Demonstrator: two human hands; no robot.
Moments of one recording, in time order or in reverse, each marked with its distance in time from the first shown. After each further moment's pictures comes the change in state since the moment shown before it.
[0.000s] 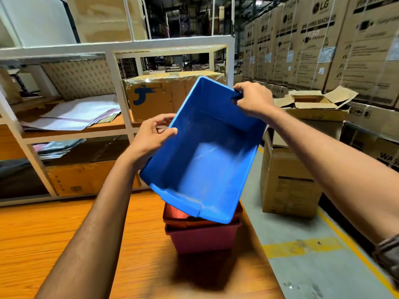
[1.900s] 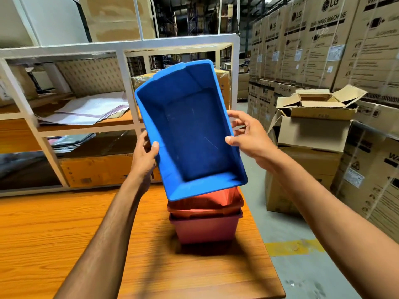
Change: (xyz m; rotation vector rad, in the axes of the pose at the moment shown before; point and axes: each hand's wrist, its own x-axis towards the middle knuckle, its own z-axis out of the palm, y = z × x) left_hand -0.043 -0.085 -0.001 -0.295 0.356 -0.186; right_hand -0.135 -0.033 -0.002 1.057 -0.208 0.139
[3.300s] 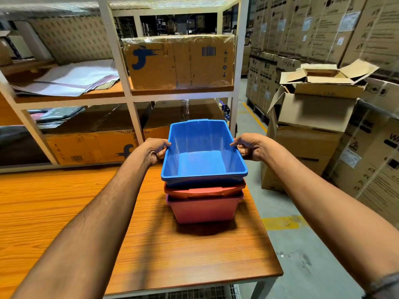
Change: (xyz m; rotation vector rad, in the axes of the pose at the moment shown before) left_hand 0.043 -0.047 0.030 0.174 0.035 -0.694; right_hand 0.042 0.123 0.020 0.231 -0.004 1.003
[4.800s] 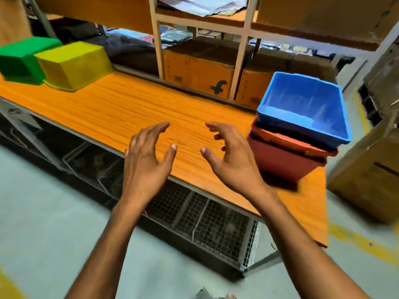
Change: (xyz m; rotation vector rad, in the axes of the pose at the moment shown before) left_hand -0.290 -0.217 -0.174 0.688 0.721 0.666; right_hand -0.197 0.194 0.179 -0.698 -0.351 -1.266
